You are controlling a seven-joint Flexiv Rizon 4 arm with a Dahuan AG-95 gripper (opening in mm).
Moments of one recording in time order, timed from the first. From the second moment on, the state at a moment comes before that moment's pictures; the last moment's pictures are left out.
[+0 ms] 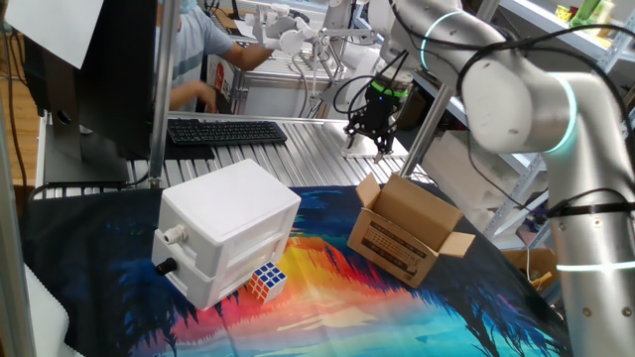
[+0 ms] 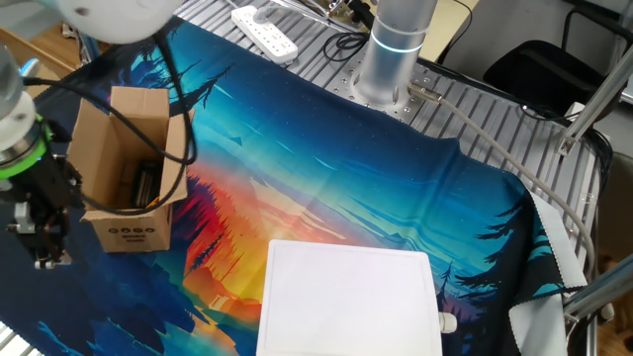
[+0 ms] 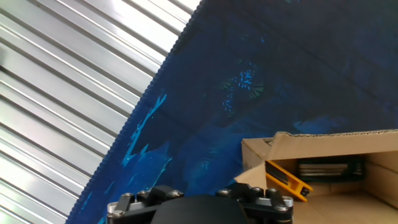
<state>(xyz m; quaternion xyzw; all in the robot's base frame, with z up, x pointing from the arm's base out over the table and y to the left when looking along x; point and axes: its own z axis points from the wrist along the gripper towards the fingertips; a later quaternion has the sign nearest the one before) 0.778 -0.166 0.200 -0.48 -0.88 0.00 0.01</state>
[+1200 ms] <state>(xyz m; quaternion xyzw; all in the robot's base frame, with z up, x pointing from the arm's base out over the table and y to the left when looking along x) 0.781 -0.164 0.200 -0.48 -0.88 -0.01 0.01</state>
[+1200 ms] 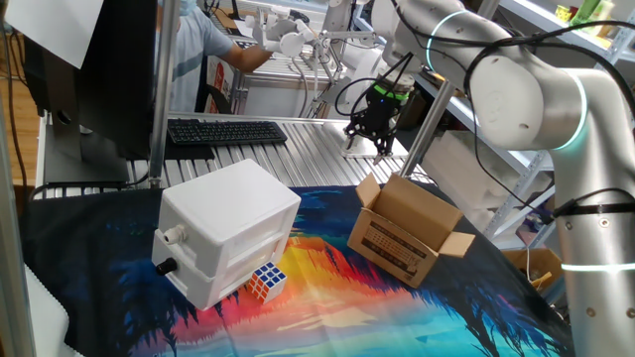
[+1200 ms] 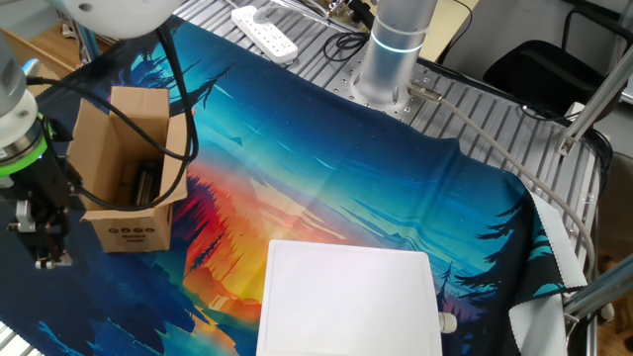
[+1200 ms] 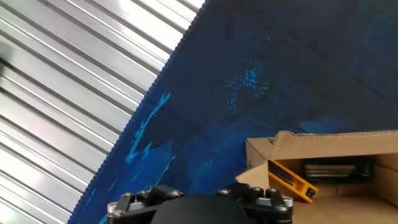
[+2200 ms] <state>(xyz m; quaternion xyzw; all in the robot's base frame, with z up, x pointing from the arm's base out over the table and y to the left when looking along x) 0.768 -0.151 0.205 -0.47 -0.88 -0.01 0.02</state>
